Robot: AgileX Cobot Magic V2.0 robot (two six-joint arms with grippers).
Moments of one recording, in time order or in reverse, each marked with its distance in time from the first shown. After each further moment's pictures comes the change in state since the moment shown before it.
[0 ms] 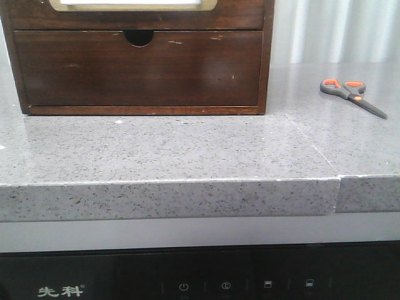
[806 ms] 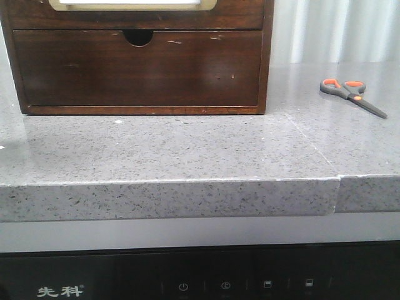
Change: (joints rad) left arm 0.000 0.498 0.000 -1.238 -0.085 0.460; right arm 0.000 0.000 0.000 -0.001 0.000 0.000
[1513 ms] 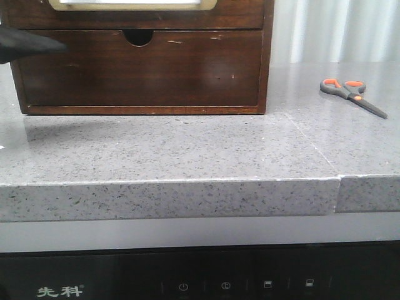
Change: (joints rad) left arm 0.000 0.350 -0.116 -0.542 0.279 0.474; right arm 0.000 0.000 0.000 0.000 0.000 0.000
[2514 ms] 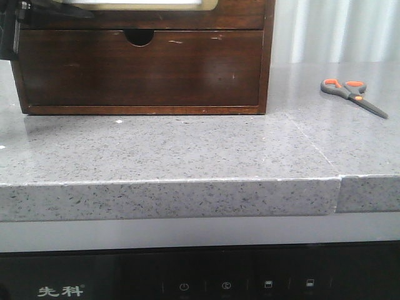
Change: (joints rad) left arm 0.000 0.133 -0.151 -0.019 0.084 -0.040; right arm 0.000 0.000 0.000 -0.002 0.000 0.000
